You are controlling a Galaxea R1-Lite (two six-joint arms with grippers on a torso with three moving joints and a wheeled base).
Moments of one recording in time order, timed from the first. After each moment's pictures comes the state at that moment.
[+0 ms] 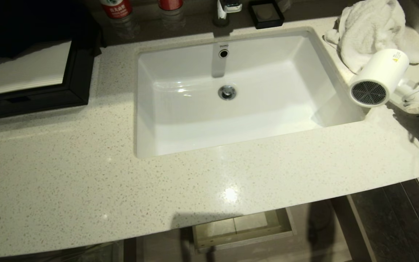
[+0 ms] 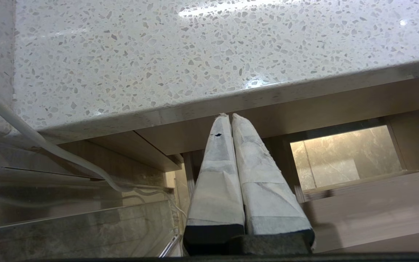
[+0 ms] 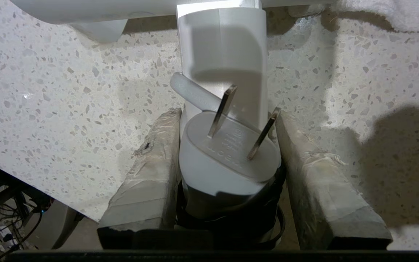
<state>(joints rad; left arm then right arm) 0.00 0.00 0.00 0.00 0.00 0.00 -0.42 1.69 -1.90 0.99 0.64 -0.96</state>
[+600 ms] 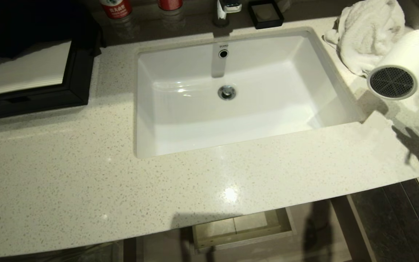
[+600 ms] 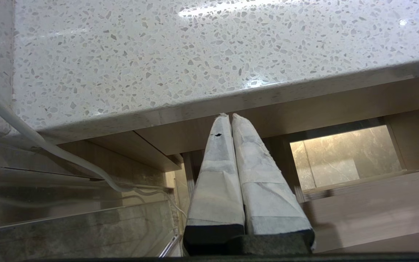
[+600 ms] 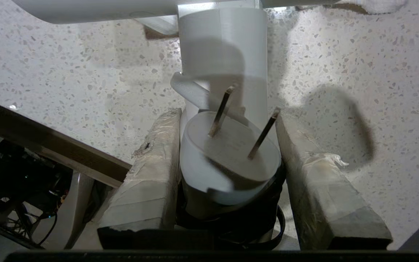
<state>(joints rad) 0.00 0.00 0.00 0.00 0.00 0.00 -0.40 1.47 -1.83 1.05 0.57 -0.87</state>
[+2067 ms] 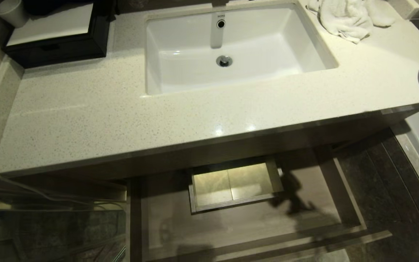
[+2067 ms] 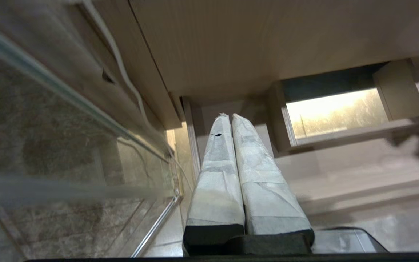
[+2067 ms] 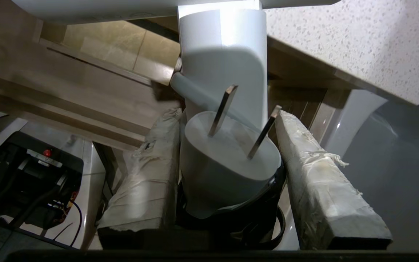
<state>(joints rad) 0.00 0.00 0.00 0.00 0.00 0.00 -0.37 1.03 -1.58 0.97 0.47 -0.70</state>
